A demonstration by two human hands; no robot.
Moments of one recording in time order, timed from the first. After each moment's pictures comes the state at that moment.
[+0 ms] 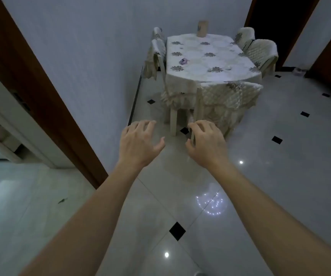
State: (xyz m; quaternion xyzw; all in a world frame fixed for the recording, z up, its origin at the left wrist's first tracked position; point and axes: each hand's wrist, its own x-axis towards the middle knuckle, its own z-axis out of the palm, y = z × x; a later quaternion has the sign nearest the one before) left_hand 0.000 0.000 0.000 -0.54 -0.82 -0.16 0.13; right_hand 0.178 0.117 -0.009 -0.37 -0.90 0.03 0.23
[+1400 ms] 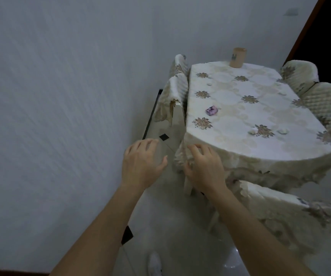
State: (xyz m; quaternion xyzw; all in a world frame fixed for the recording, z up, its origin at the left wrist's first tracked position) left_hand -0.371 0.498 -0.024 -0.48 -0.85 -0.18 0.14; right_hand -0.218 0.623 -0.045 -0.34 -0.91 0.07 0.24
